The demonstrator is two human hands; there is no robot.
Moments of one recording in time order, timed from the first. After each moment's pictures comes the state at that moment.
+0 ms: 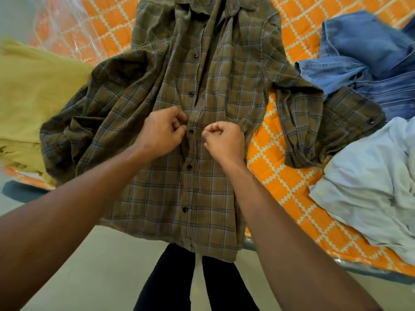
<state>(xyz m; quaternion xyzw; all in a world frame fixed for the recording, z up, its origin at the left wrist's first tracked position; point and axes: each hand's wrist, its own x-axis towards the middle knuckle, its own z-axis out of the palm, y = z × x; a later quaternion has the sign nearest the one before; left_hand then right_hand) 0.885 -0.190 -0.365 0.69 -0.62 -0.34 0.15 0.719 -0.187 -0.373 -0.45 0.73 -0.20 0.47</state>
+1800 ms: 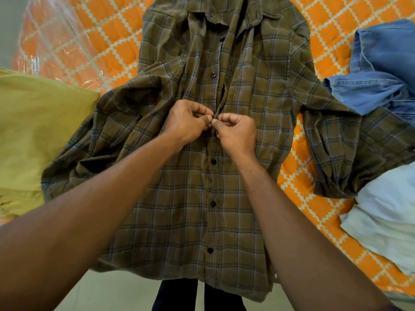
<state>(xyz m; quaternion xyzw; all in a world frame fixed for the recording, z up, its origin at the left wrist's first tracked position) 0.889 -0.294 -0.394 0.71 -0.41 -0.53 0.22 0.759 -0.275 -0.410 -0.39 0.73 -0.29 0.47</state>
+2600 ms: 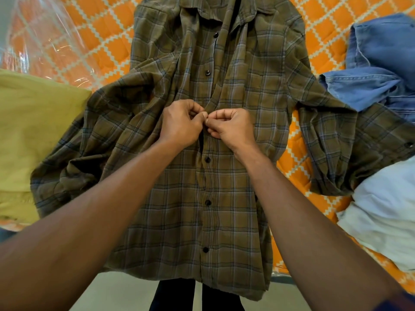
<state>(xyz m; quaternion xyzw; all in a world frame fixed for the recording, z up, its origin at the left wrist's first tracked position) 0.885 -0.284 -0.402 0.72 -0.52 -0.39 0.22 0.747 -0.287 -0.402 -0.36 0.68 -0.25 0.59</state>
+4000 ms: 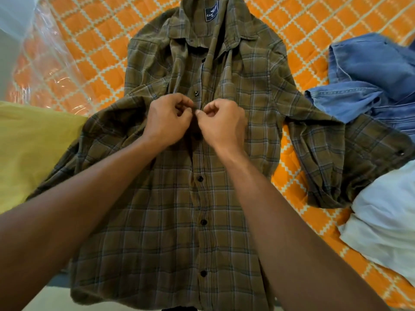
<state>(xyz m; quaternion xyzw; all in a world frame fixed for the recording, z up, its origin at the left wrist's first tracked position) 0.900 -0.323 -0.381 0.67 -0.62 -0.33 0.24 0.765 -0.315 -0.374 -0.56 0.74 -0.24 0.30</state>
